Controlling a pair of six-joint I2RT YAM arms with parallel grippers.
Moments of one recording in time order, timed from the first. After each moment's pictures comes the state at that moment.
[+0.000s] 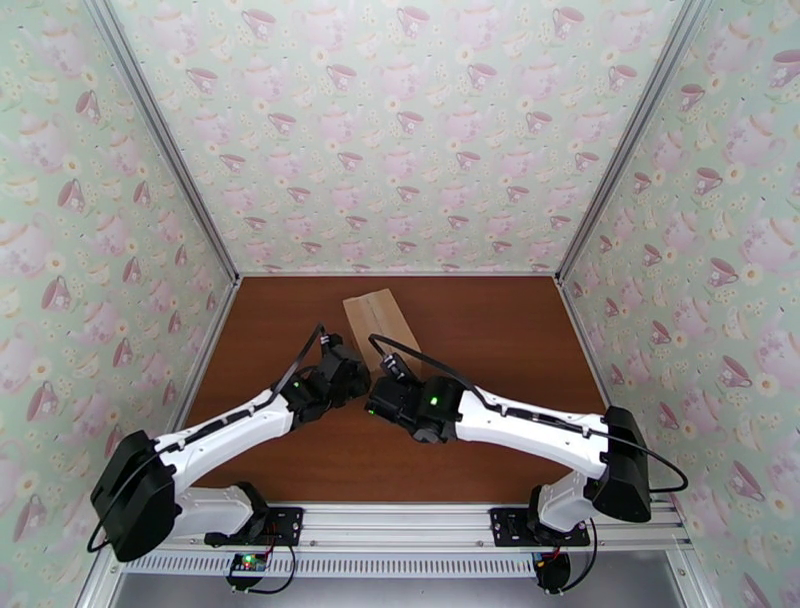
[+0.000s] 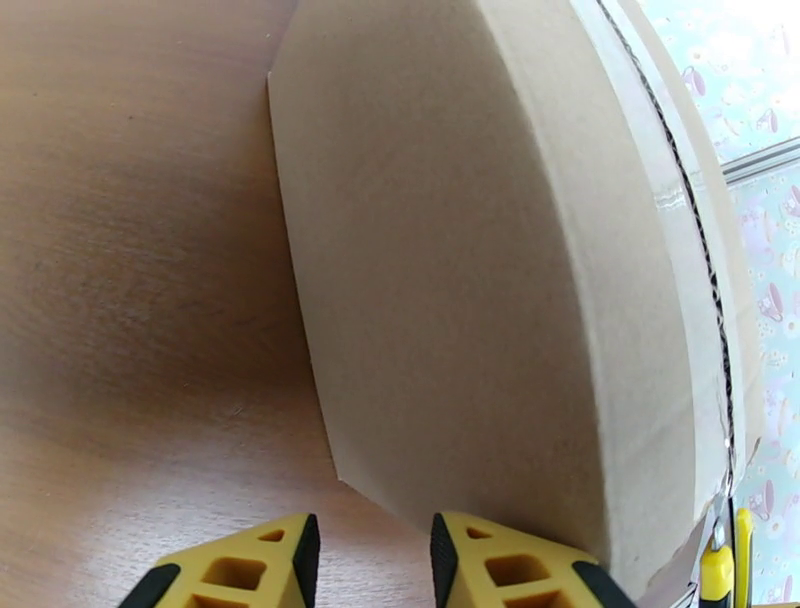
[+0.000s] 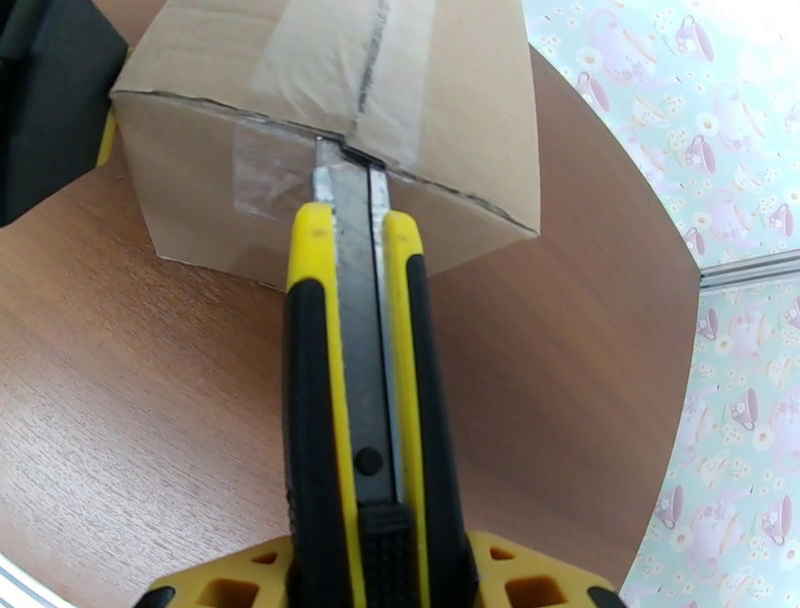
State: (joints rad) left arm -0.74 1.32 0.84 -0.36 -0.23 -0.97; right arm 1.21 1.54 1.34 -1.12 0.67 0.42
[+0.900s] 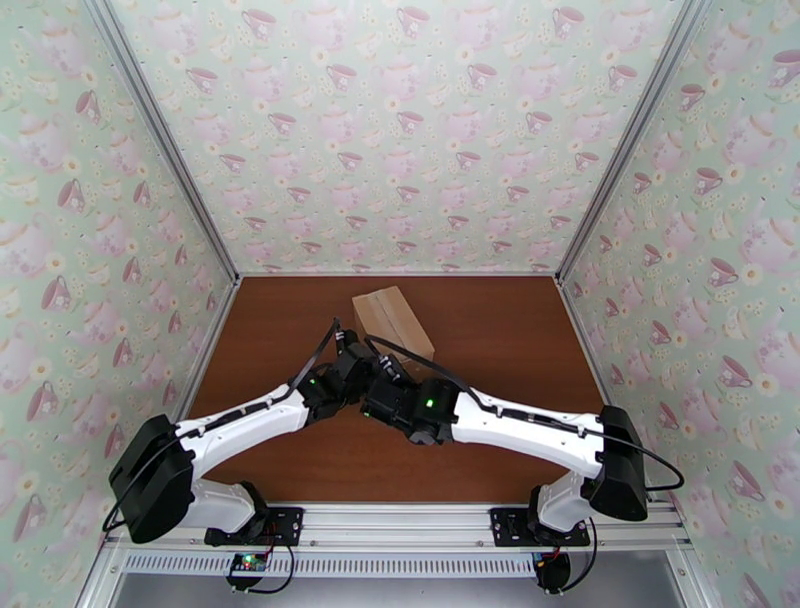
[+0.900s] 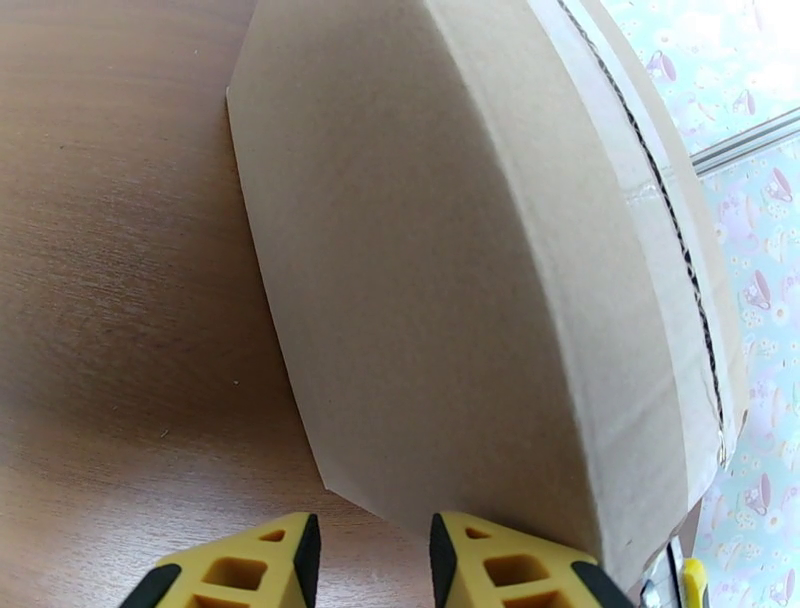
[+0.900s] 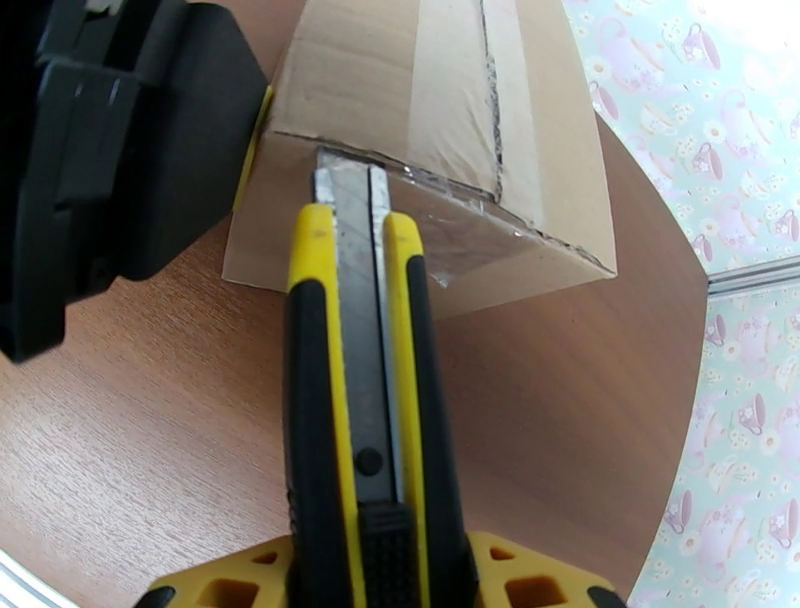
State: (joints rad) left arm -0.80 1.40 0.89 -0.29 -0.26 -0.97; right arm 1.22 1.55 1.34 -1.10 0.66 0.43
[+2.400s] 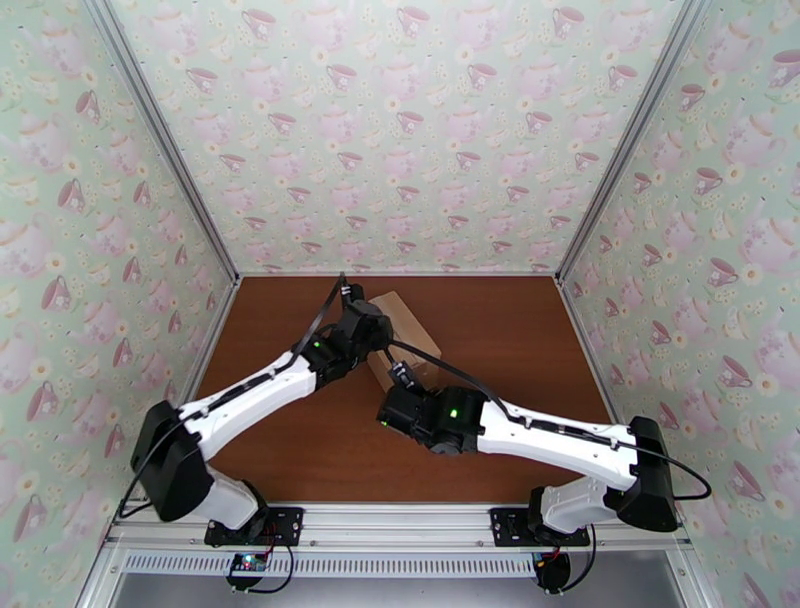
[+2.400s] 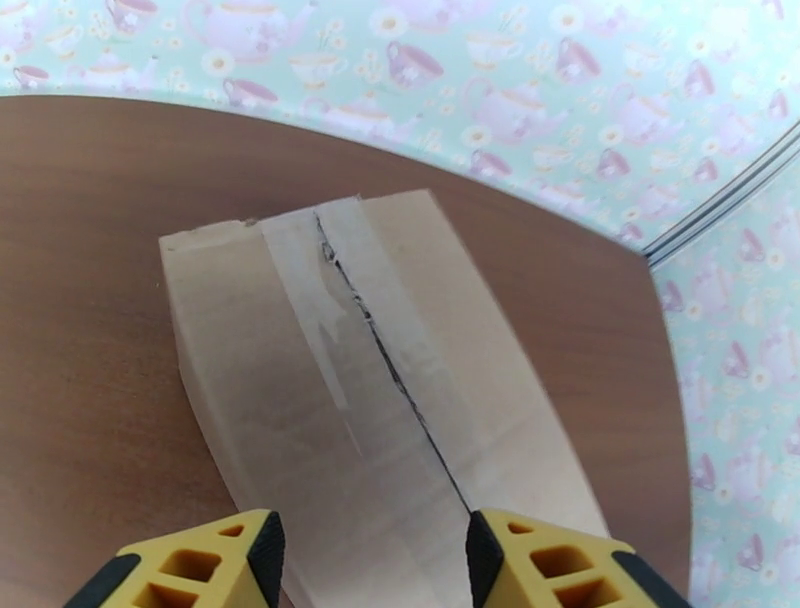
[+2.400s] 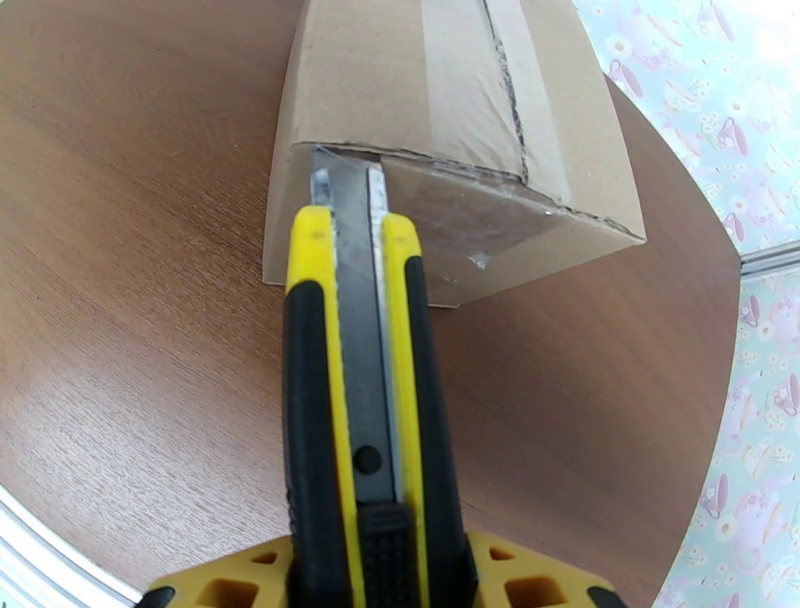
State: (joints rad) left arm -0.72 1.57 1.24 -0.35 -0.36 -0.76; right arm 1.24 1.42 1.25 -1.10 0.59 0.48
